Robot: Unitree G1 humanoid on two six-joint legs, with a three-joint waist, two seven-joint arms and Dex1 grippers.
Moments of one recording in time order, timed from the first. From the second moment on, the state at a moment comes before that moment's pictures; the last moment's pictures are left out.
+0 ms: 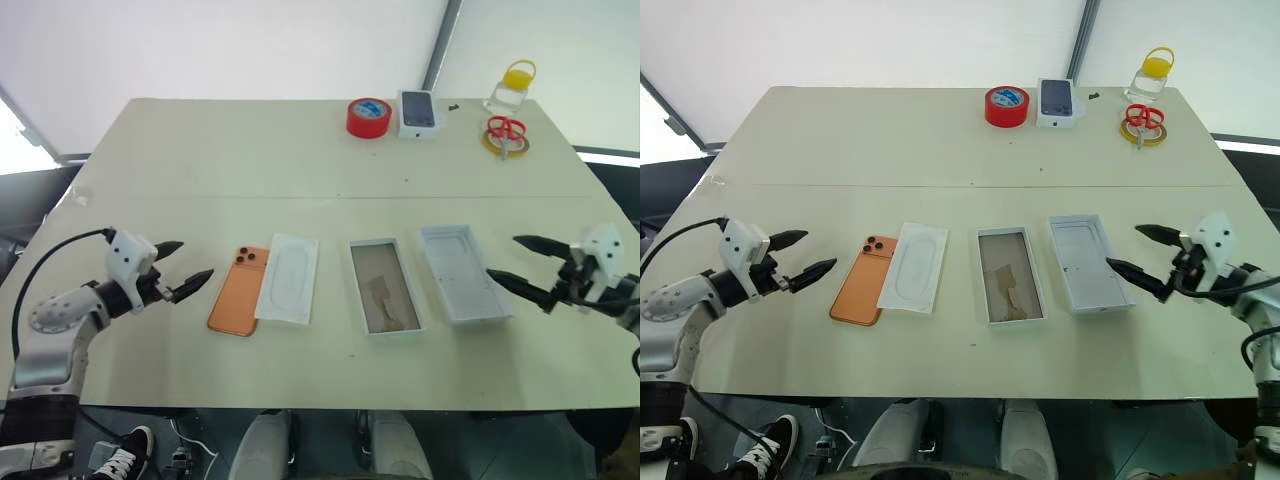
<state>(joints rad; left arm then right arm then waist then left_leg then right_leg) -0.16 0.70 0.24 0.09 -0.36 0.17 -0.90 -0.15 -0.84 -0.34 0.17 0.44 0.11 1.12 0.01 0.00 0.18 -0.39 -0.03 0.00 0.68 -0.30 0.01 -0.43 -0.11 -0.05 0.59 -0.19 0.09</state>
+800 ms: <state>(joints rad) -0.40 0.60 0.18 -0.09 -0.86 1.39 -0.72 -0.19 -0.75 -0.21 0.03 0.40 0.14 1.03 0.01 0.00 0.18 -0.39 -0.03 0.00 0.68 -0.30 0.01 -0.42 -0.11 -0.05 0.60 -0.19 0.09</state>
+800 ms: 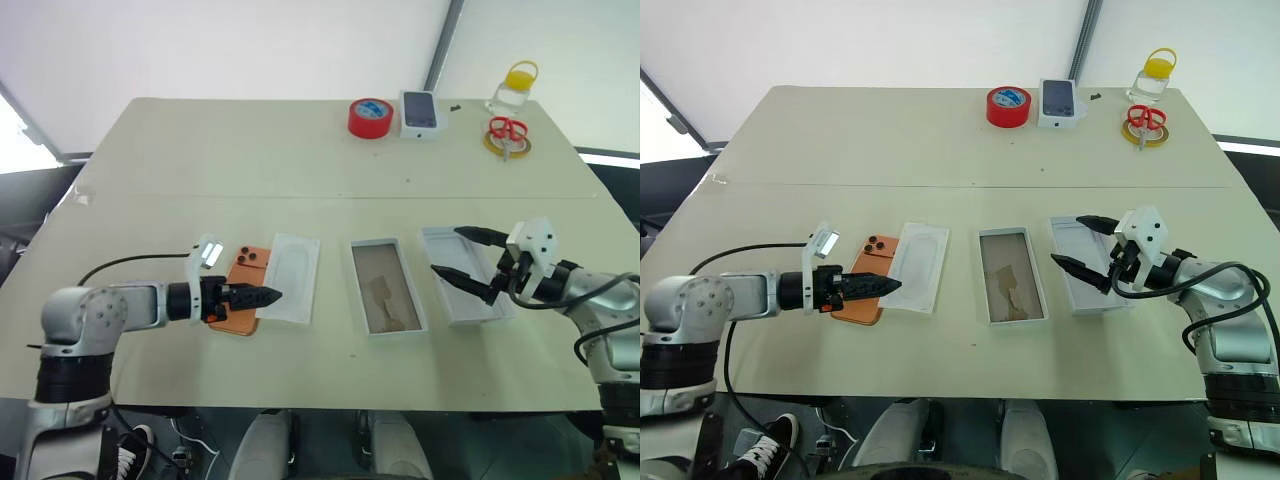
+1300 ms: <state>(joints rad) -0.49 0.38 0.20 0.02 -0.86 1.45 -0.59 -0.19 -0.75 -0.21 0.03 0.40 0.12 1.01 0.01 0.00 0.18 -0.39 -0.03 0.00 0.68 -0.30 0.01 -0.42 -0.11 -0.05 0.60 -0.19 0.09</state>
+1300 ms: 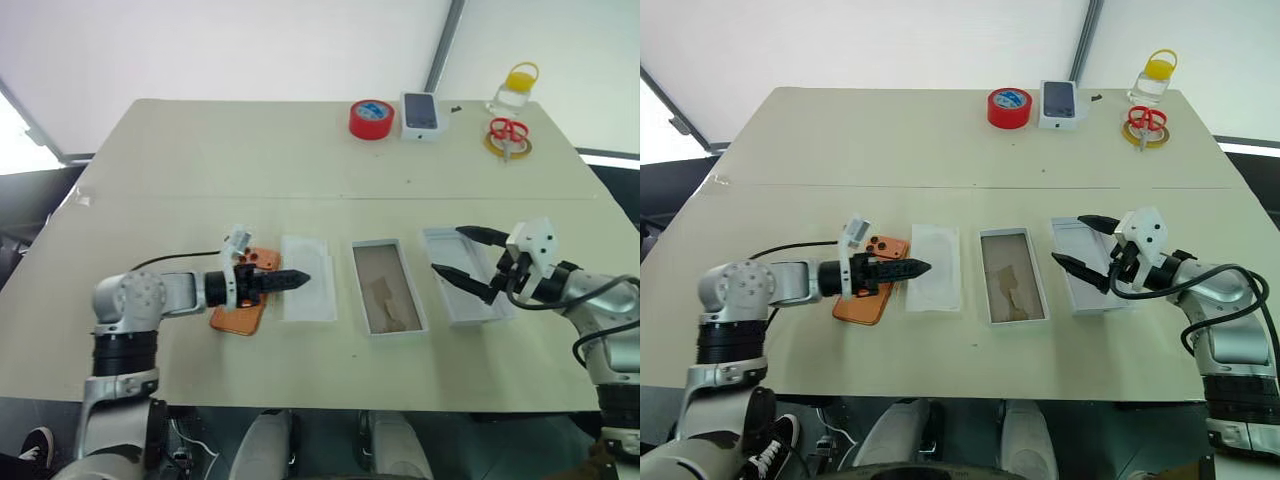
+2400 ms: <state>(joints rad) -0.53 0.16 0.41 -0.01 -0.78 1.59 -0.24 -0.22 -0.75 -0.20 0.04 0.39 0.10 1.00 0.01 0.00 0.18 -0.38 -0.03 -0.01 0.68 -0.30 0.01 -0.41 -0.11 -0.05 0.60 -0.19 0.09</state>
